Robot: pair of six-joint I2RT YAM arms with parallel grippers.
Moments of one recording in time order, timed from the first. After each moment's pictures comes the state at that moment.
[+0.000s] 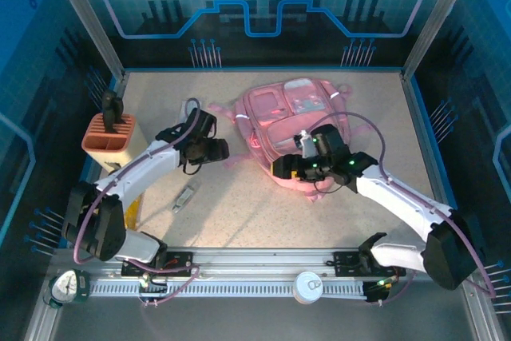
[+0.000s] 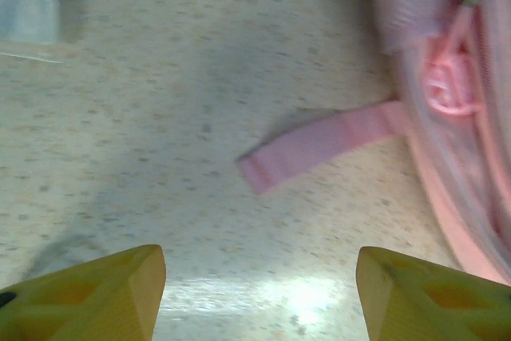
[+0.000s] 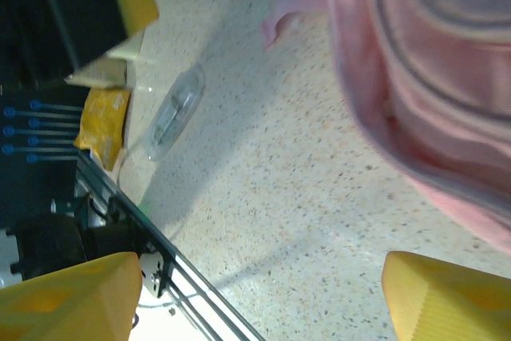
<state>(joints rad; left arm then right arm) -0.38 1.43 1.02 -0.67 -0.02 -0.62 0.58 1.22 0.81 -0.41 -0.49 0.65</state>
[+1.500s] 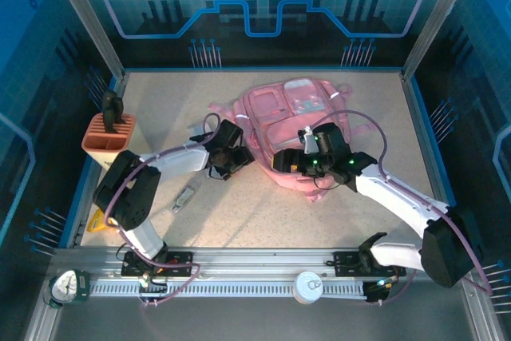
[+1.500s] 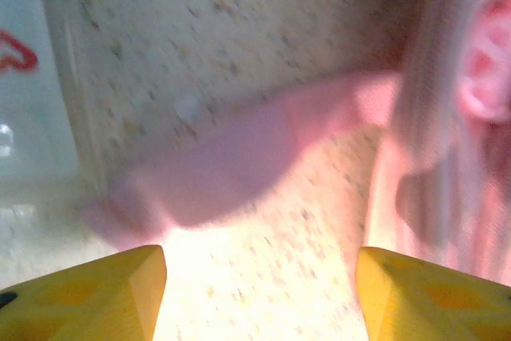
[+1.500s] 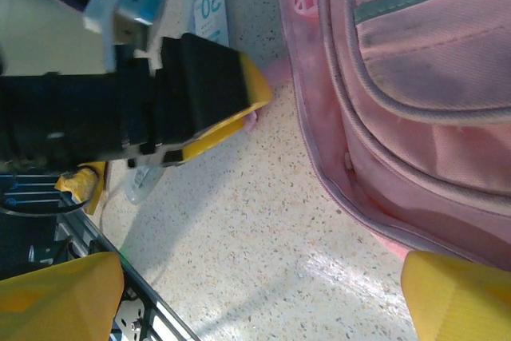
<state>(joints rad) -0.53 1.66 0.99 -0.42 0.15 -1.13 0.53 1.22 0.79 -0.33 -0.42 0.67</state>
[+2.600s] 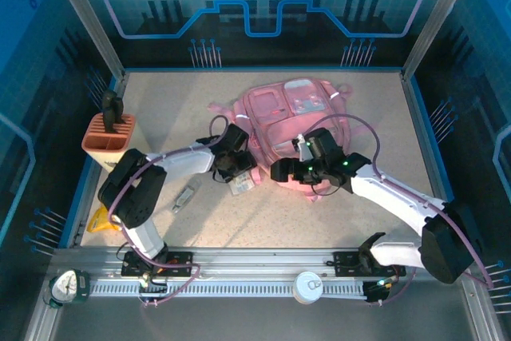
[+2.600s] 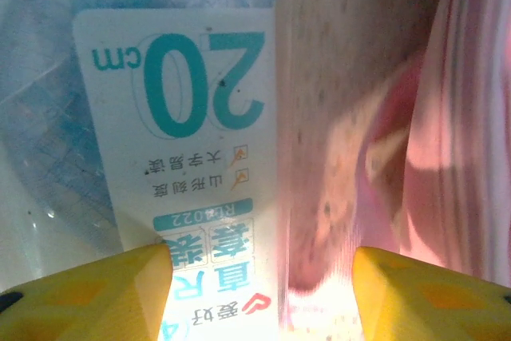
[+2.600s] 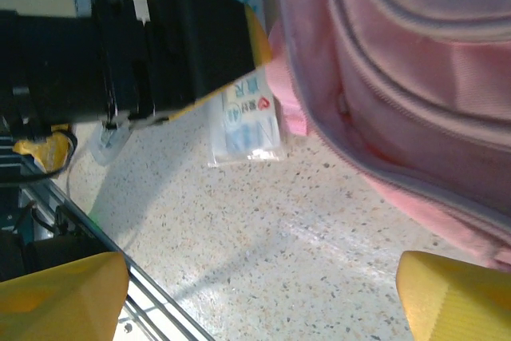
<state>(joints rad) -0.59 1.70 0.97 -0.41 0.11 -1.09 0.62 1.25 0.81 -0.43 -0.38 0.64</state>
